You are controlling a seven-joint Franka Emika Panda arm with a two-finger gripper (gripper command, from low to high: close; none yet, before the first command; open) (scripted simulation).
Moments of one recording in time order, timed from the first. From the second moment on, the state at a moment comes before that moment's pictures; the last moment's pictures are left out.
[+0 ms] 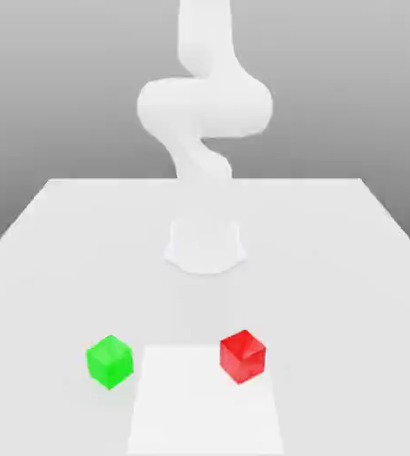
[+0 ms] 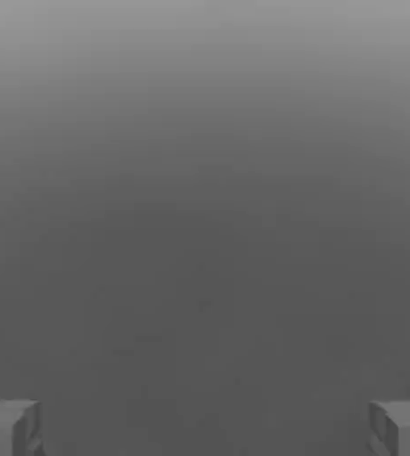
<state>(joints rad) -0.03 -0.73 0.05 -2.36 0.01 2.35 0.91</state>
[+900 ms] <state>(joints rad) -0.19 0.08 0.32 -2.84 -0.11 2.92 2.01</state>
